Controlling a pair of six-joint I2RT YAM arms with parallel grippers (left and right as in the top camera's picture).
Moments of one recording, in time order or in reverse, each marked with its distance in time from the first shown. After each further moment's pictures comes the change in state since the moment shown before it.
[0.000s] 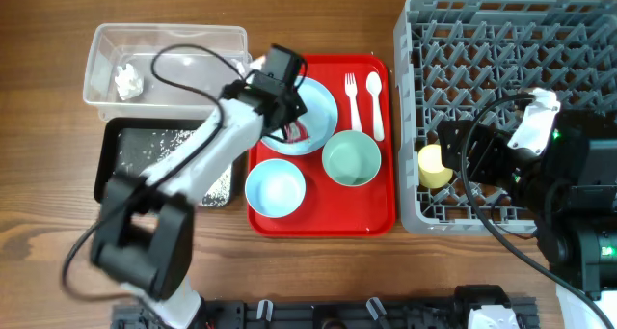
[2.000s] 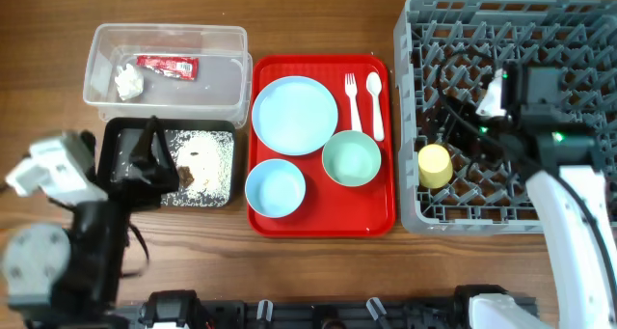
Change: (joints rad) left arm 0.481 -1.271 -0.292 -0.004 0.106 0.561; right arm 0.000 0.391 0.000 -0.008 0.000 0.102
